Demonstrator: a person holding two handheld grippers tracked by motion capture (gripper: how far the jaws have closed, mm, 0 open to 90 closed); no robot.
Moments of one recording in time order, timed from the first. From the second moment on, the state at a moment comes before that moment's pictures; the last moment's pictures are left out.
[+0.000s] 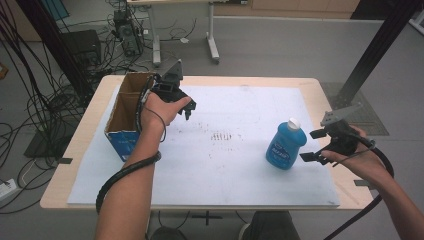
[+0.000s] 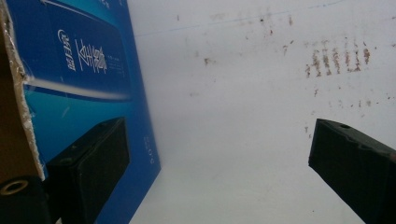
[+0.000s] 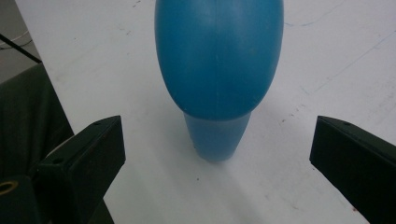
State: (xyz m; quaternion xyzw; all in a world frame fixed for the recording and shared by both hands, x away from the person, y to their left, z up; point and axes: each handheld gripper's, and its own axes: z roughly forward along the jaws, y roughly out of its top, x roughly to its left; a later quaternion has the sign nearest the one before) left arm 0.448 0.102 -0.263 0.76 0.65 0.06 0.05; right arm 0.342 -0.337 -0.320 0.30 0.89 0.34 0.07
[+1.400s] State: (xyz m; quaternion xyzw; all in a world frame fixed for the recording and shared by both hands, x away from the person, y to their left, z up) left arm 0.453 0.096 -0.272 0.76 0.64 0.06 0.04; right arm 0.344 -0.313 -0.370 0.32 0.84 0.41 0.13
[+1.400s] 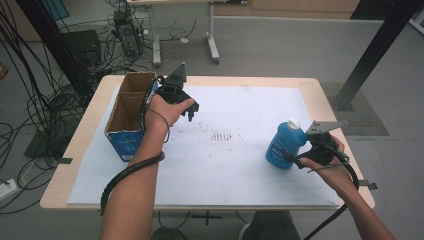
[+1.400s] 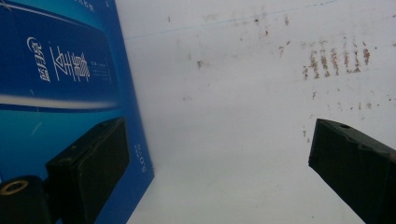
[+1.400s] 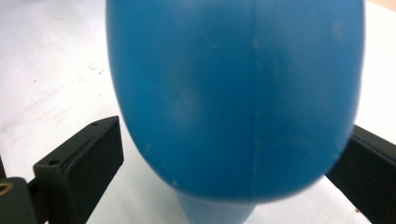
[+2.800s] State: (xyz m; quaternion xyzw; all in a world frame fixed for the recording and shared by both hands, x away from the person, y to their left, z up) left arm 0.455 0.095 -0.271 0.76 0.64 0.06 0.05; right arm 0.345 -0.305 -0.373 0.31 0.85 0.41 0.13
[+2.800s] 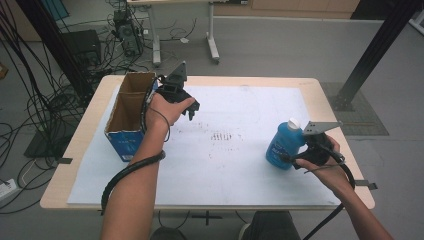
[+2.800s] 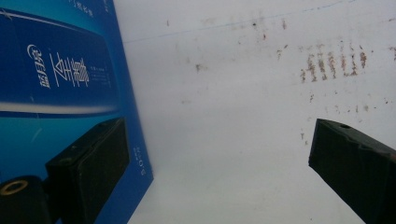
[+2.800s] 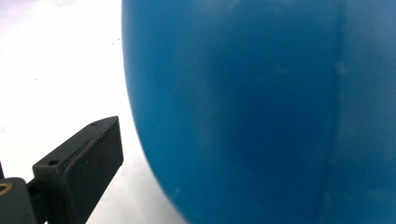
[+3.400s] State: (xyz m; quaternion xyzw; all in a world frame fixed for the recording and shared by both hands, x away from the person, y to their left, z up) left arm 0.454 0.094 -0.270 0.76 0.64 0.06 0.05; right arm 0.345 -0.303 -0.373 0.31 0.85 0.42 0.13
